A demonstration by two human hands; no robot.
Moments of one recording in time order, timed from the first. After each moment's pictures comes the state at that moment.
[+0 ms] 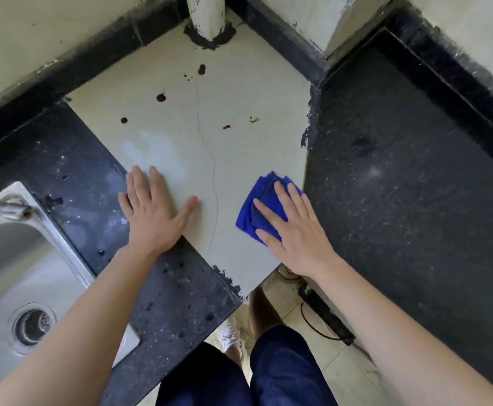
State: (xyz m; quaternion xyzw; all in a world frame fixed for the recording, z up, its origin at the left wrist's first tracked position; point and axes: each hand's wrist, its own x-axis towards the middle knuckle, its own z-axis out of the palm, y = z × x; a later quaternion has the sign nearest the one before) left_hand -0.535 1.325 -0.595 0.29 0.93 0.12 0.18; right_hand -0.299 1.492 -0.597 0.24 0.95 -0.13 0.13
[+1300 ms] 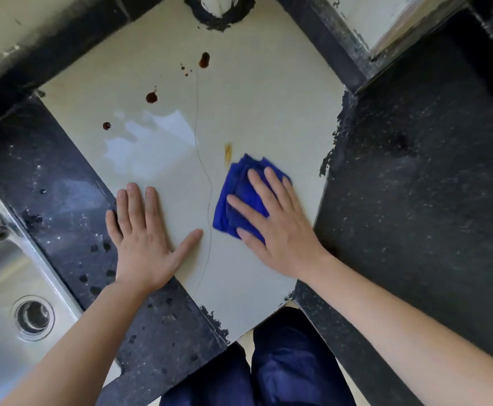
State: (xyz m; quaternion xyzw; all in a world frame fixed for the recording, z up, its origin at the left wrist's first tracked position) left_hand -0.533 1.345 -0.590 0.27 0.94 0.02 0.21; right_hand -0.381 1.554 -0.609 0.10 0.98 -0.18 0.01
